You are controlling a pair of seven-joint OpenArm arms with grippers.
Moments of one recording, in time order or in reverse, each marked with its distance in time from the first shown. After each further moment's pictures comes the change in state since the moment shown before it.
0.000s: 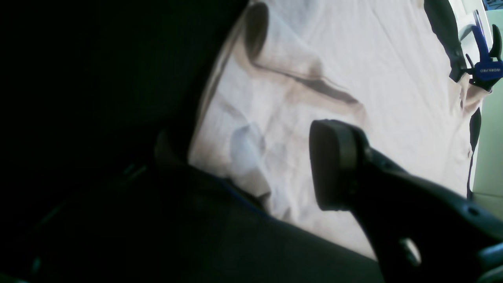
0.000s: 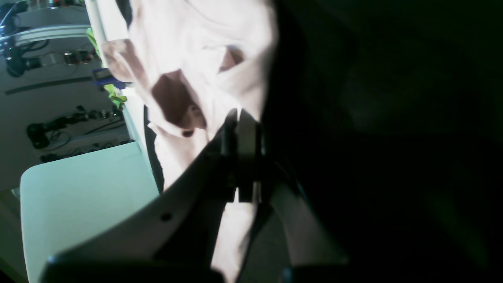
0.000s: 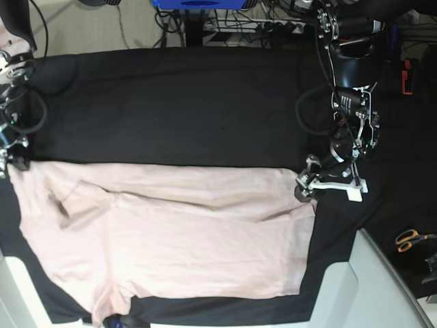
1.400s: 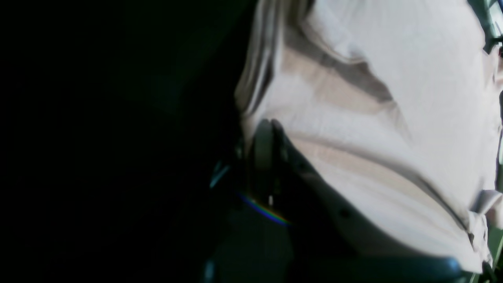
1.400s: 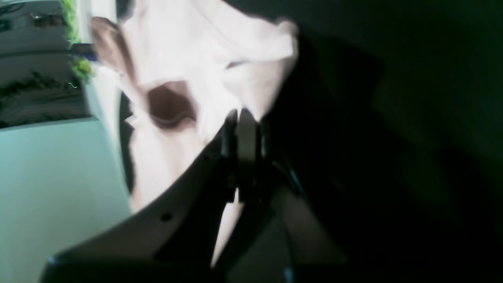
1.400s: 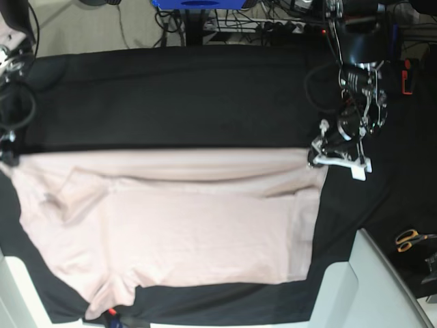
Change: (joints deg) left arm 8.6 -2.7 0.5 8.9 -0.1 2.9 5.8; right arm -2.7 0.5 -0.3 10.3 -5.8 0.2 -7.8
